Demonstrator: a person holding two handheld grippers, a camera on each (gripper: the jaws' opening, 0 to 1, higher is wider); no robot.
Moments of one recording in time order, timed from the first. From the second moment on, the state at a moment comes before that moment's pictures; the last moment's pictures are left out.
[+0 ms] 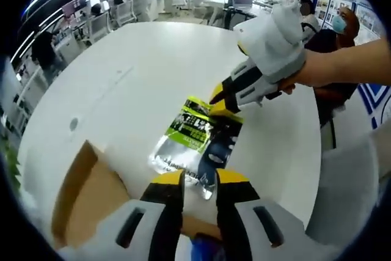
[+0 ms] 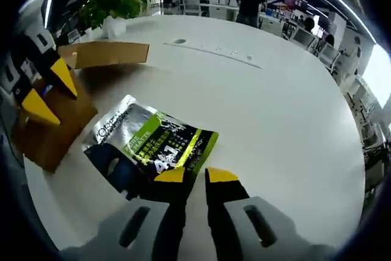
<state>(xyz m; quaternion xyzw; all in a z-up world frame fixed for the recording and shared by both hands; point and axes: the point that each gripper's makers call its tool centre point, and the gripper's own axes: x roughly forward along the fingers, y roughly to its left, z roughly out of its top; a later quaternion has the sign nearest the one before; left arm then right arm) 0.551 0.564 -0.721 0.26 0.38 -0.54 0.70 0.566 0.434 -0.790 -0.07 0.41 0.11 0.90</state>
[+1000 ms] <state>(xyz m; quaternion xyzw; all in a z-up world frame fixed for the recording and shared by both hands) 0.548 0.628 -0.694 0.21 0.38 -0.51 0.74 0.545 0.468 -0.726 -0.07 0.37 0.17 0.91</state>
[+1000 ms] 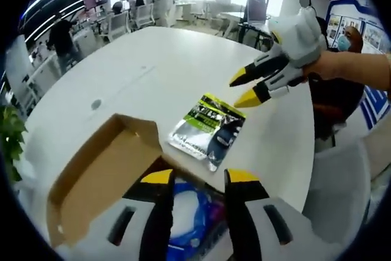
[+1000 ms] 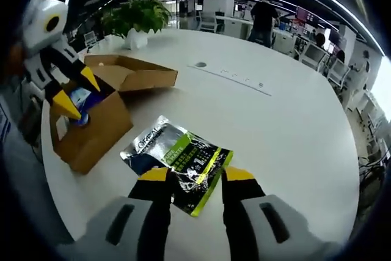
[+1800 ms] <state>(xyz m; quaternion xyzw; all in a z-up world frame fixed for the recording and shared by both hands) 0.546 0.711 -0.680 0.19 0.37 -0.47 0.78 0.535 0.549 -0.690 -0.03 0.34 0.23 0.91</state>
